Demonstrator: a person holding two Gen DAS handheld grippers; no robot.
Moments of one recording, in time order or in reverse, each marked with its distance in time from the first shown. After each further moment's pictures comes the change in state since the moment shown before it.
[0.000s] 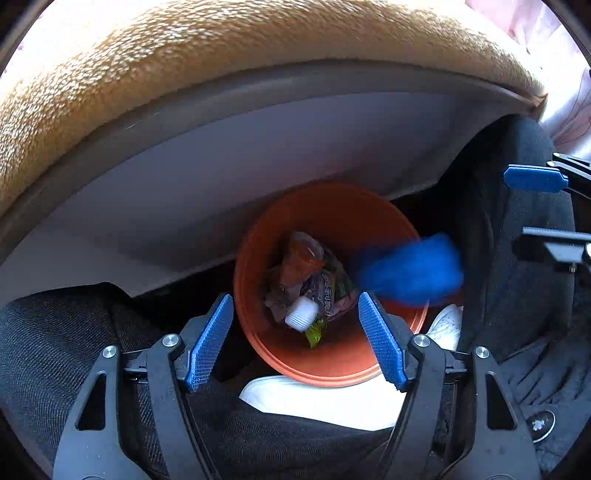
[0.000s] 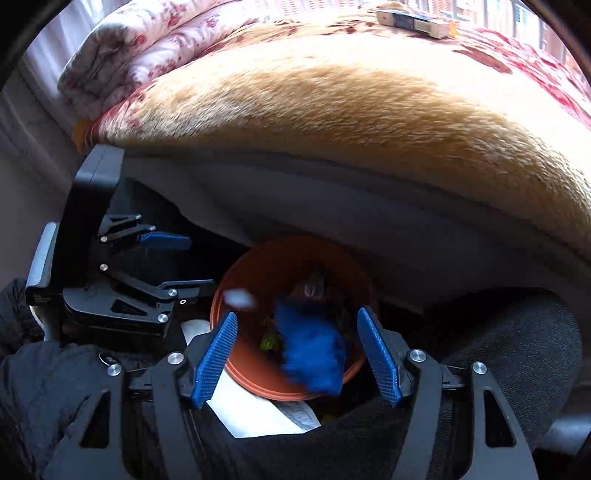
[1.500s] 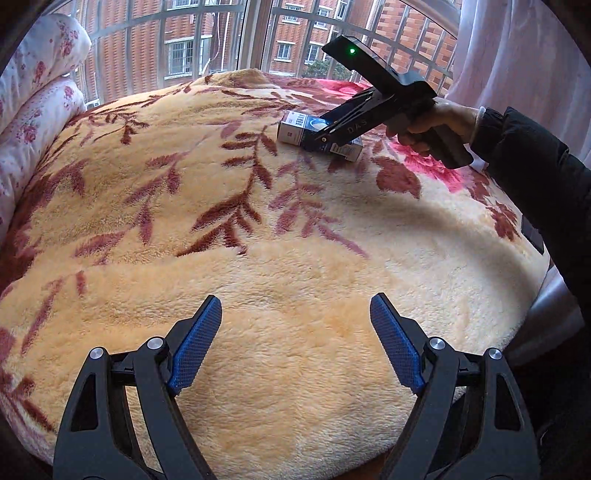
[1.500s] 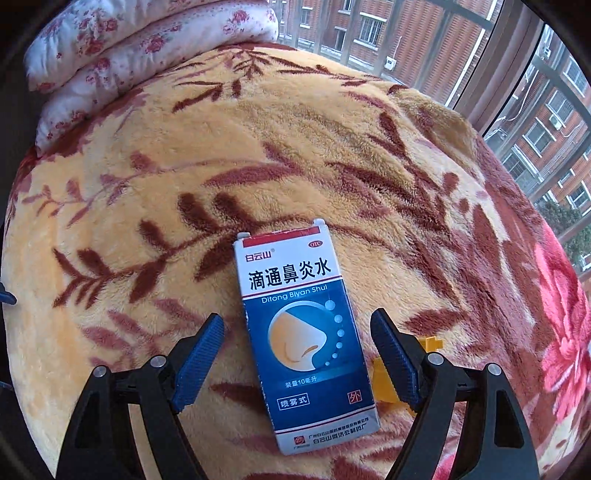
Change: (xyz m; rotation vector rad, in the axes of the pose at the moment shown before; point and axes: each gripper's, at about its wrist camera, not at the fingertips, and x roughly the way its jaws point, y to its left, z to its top) left arm -0.095 0.046 0.182 -0.129 -0.390 -0.038; right arm 0.070 -0.134 0.412 -0.549 0.060 -0.104
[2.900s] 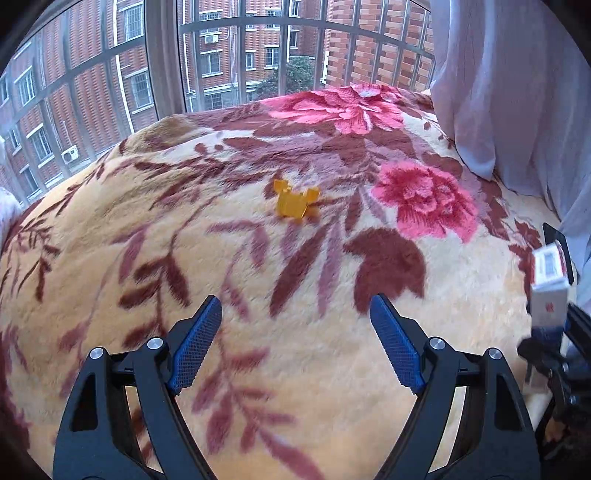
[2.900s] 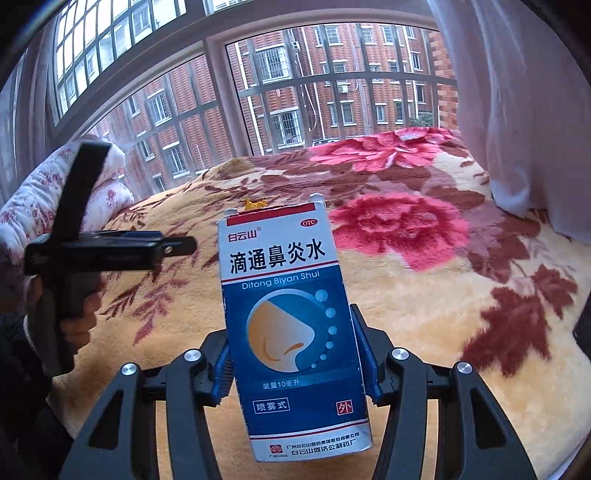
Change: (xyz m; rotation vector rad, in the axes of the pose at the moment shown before) left arm 0.116 -0.075 0.148 0.199 -0.012 0.003; right arm -0.147 0.088 -0.263 0.842 -0.509 -0.313
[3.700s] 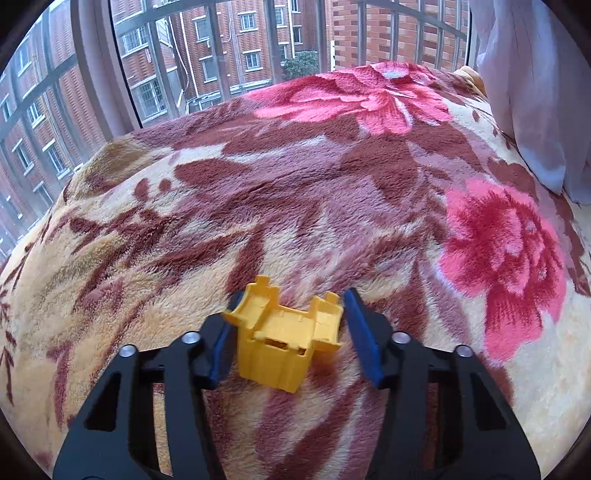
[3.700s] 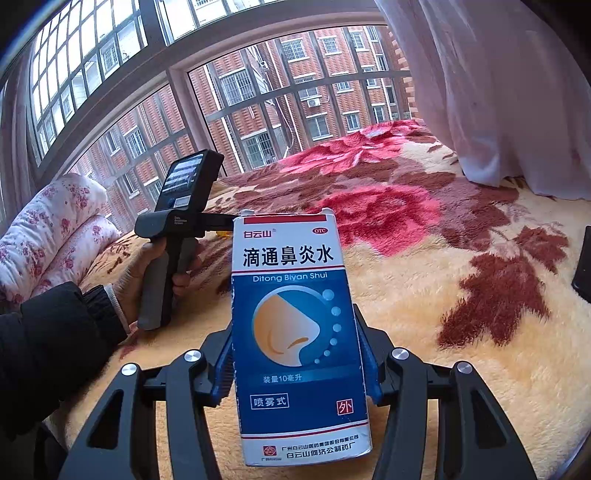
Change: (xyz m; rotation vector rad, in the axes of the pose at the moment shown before) left arm 0.134 -0.015 0.073 0.081 0.015 0.107; right arm -0.001 -0.021 -0.021 0.124 -0.077 -0.029
